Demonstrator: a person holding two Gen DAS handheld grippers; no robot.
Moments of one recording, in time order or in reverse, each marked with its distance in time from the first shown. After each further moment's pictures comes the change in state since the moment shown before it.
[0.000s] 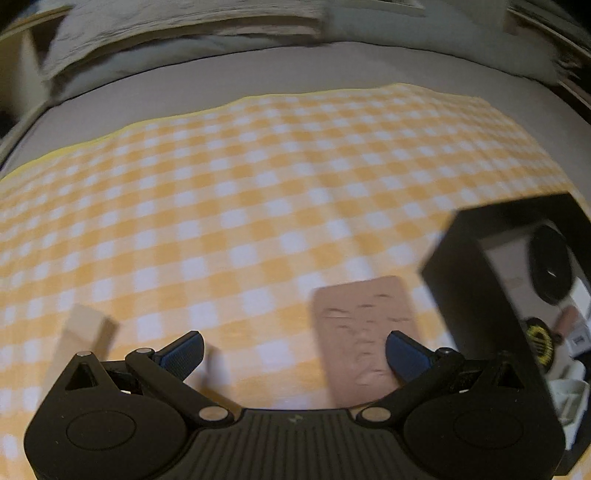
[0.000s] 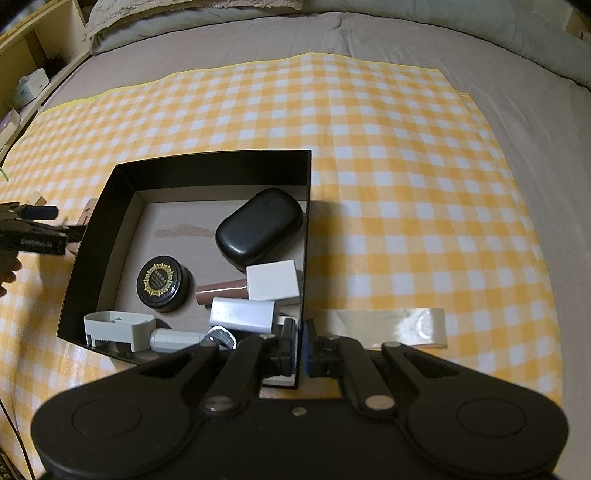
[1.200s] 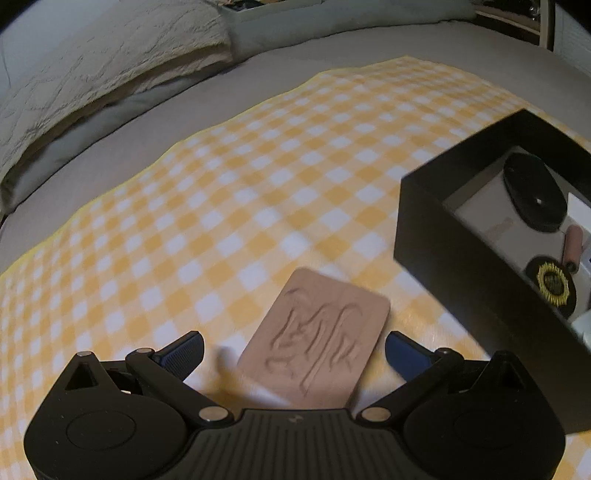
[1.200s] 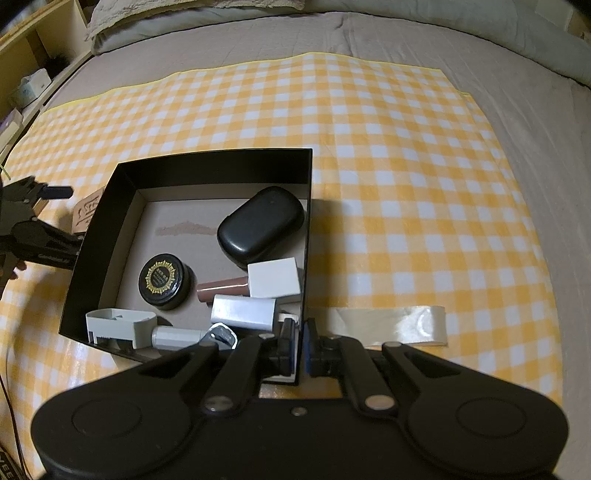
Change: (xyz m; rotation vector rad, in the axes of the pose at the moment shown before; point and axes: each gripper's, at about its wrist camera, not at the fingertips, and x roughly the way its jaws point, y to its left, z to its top) left arm 0.022 -0.040 -0.005 0.362 -0.084 -0.018; right arm -0.001 0.000 0.000 -0.002 0.001 0.001
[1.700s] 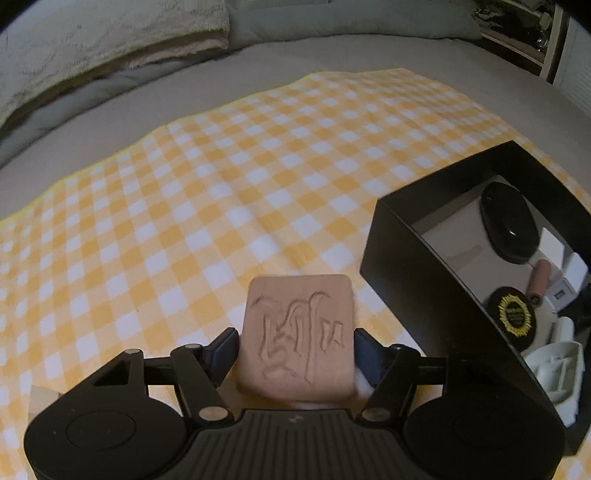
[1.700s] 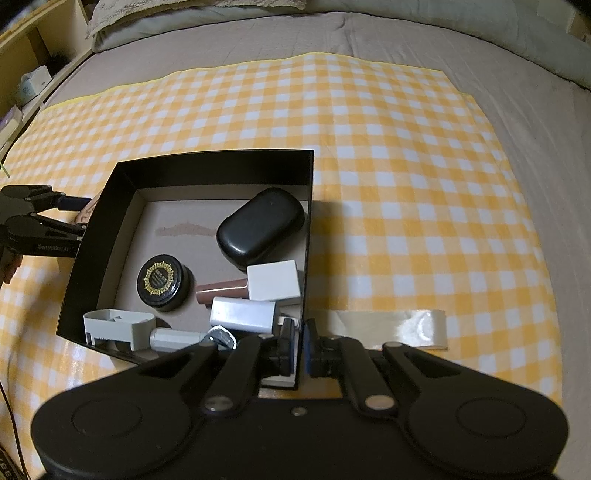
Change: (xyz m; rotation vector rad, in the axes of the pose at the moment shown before) left arm 0.000 -0.001 0.002 -0.099 0.018 -0.105; right arm 0.002 0.001 0.001 -0.010 0.001 -0.003
